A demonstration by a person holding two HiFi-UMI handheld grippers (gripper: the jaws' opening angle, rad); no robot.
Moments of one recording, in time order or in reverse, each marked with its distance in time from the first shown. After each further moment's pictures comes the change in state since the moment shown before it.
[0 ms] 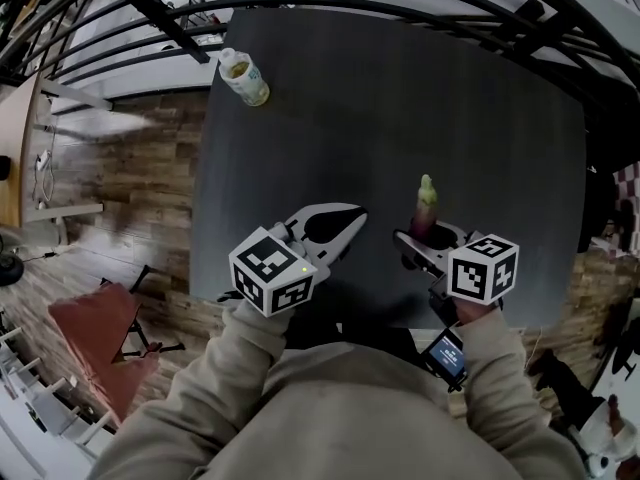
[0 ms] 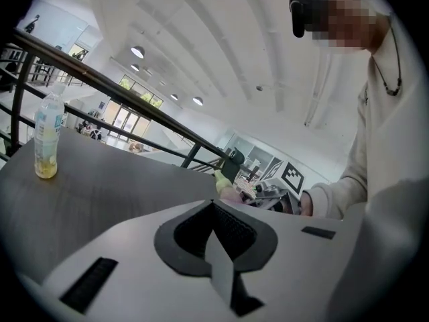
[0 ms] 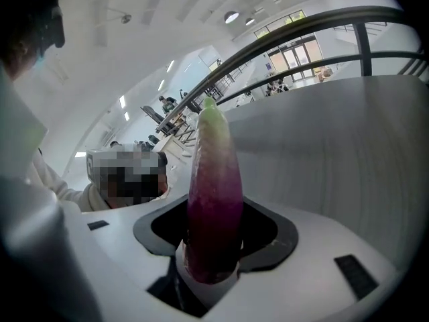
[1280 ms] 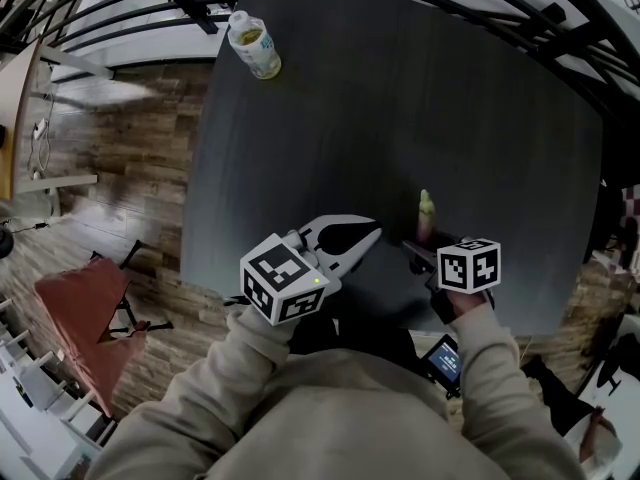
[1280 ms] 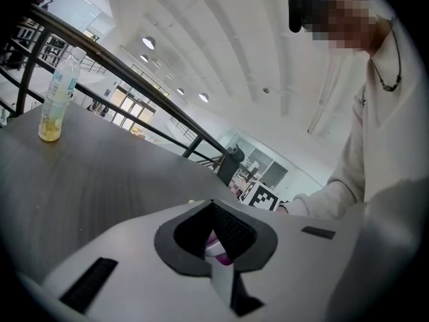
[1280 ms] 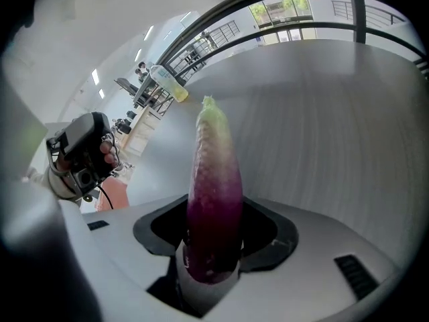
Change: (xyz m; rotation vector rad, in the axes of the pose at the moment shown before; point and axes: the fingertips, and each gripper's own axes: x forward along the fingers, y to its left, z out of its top) left arm 0.004 0.001 -0.047 -0.107 0.022 -0.020; right arm 0.049 -0.079 -0.089 0.049 0.264 -0.155
